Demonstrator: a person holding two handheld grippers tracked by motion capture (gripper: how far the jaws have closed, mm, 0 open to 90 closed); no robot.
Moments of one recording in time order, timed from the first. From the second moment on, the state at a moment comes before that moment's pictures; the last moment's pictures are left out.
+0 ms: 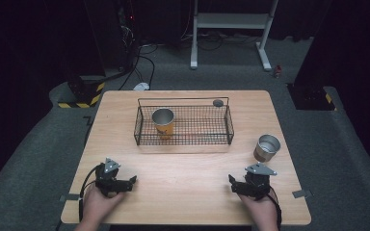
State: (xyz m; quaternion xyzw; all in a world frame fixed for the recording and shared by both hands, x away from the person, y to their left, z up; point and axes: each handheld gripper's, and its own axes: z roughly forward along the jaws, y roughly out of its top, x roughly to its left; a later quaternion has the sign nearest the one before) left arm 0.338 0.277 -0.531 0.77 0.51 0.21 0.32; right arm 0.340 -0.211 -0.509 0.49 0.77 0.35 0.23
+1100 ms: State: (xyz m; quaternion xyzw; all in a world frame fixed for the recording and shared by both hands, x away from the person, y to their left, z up) left arm 0.338 0.277 -0.531 0.77 0.51 0.21 0.32; right arm 0.341 -0.251 -0.508 0.53 0.73 0.35 0.25
